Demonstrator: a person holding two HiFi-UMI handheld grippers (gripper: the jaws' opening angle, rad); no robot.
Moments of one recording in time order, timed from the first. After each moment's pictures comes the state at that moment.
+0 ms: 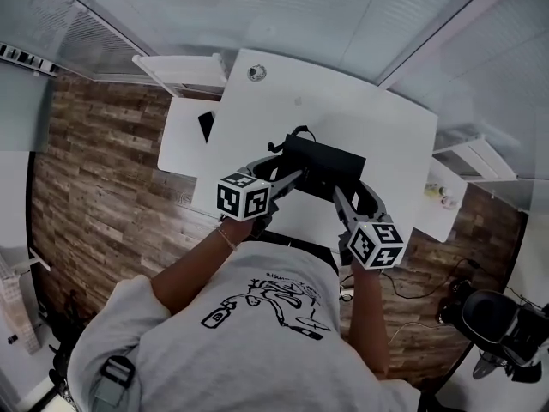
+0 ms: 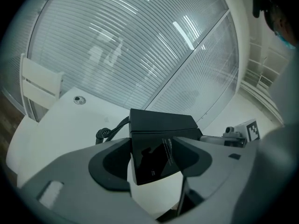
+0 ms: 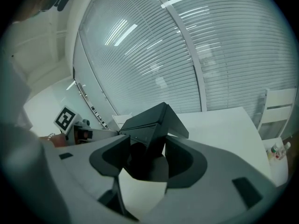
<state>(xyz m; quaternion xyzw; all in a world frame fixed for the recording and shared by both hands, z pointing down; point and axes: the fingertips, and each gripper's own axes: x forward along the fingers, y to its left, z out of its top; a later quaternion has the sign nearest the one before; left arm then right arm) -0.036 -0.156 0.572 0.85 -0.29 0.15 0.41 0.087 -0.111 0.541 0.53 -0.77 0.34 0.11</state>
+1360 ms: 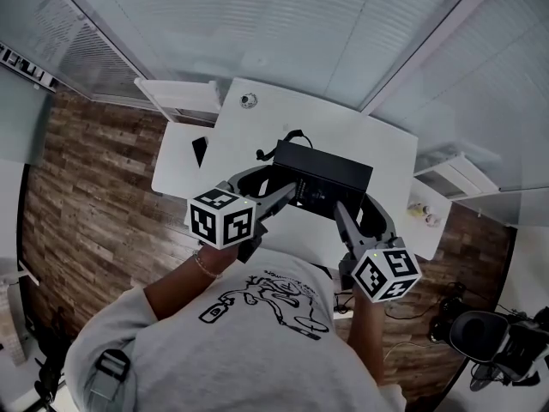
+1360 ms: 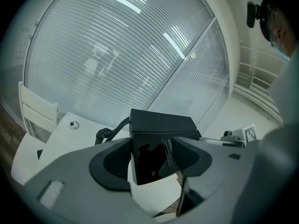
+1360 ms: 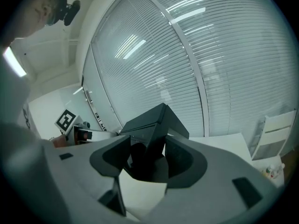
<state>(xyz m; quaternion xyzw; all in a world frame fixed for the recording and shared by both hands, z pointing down) -0.030 -0.158 0.429 0.87 -0.30 0.11 0.37 0.096 -0.112 0.401 0.54 -0.79 0.27 0.07</state>
